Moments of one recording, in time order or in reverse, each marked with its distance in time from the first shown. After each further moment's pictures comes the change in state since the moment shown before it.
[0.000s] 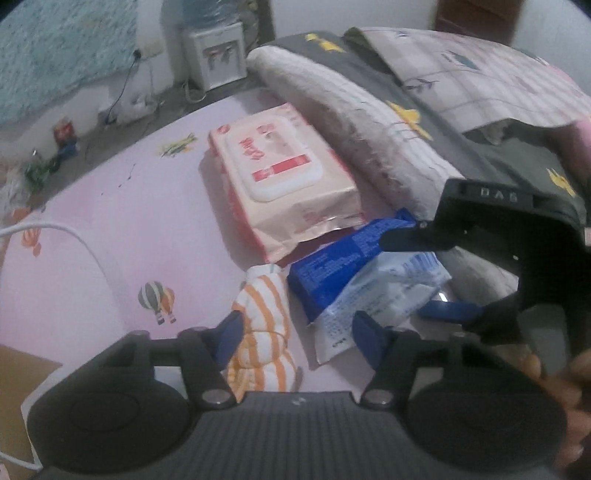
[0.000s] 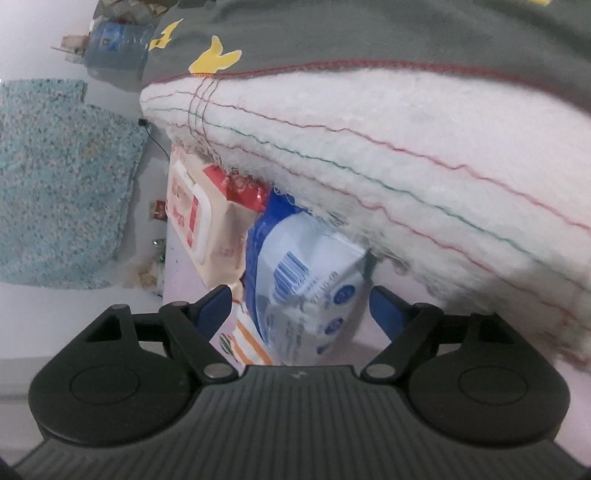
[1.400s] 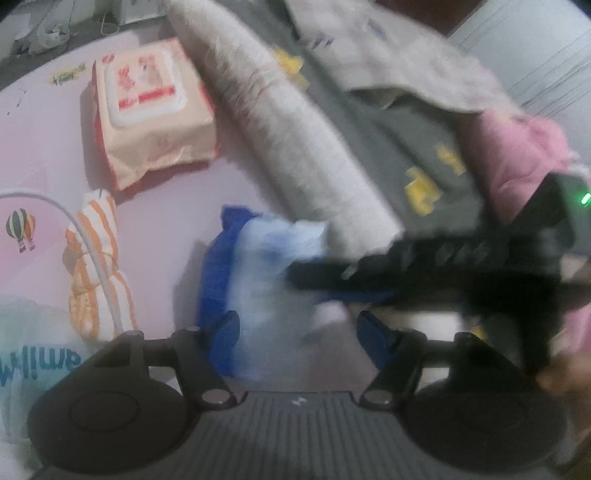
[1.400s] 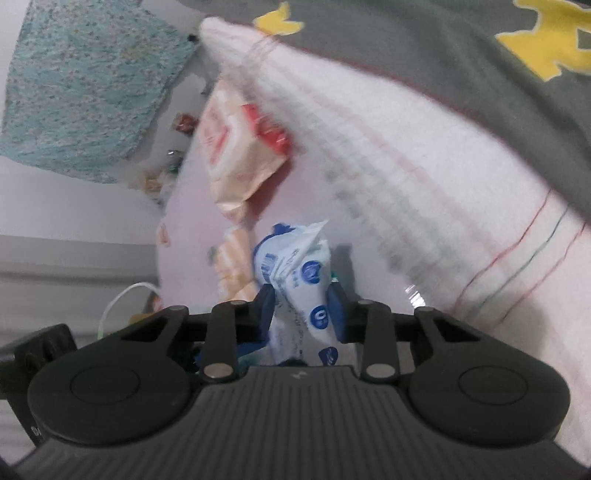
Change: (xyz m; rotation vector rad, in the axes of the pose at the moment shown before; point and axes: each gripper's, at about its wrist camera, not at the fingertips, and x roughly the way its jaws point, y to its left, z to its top) left arm -0.012 -0.036 -0.015 -0.067 0.138 -0.432; right arm -0.043 -0.002 -0.005 -0.320 0.198 0.025
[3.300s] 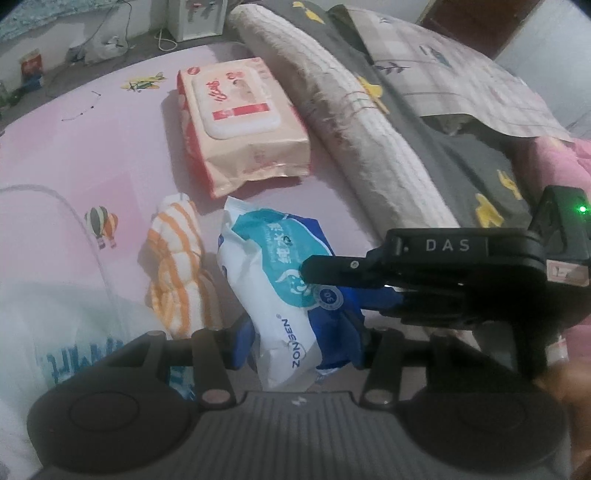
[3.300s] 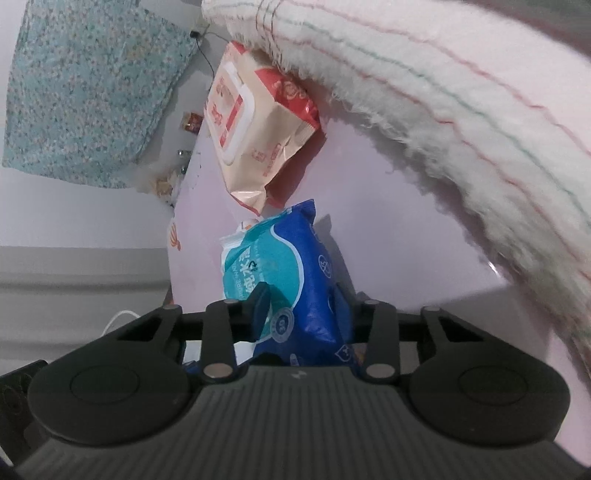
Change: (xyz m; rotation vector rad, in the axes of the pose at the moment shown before) left arm -0.013 0.033 -0.011 -0.048 -0.056 0.184; right arm 0.072 0.015 0.003 0.046 0.003 0.034
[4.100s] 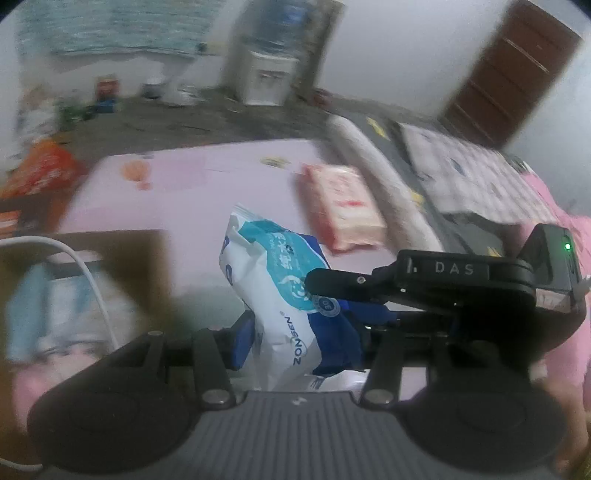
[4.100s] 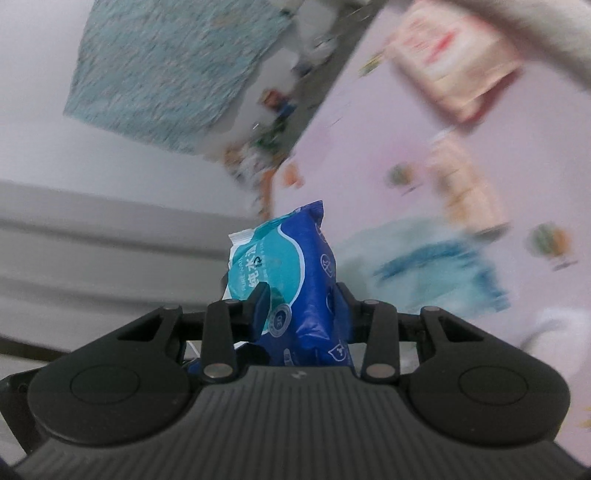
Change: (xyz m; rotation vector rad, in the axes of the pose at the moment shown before) left arm -0.222 0.134 -0.081 -0.154 -0.243 0.058; right arm -0.024 0.174 -0.138 -0.162 0.031 0.159
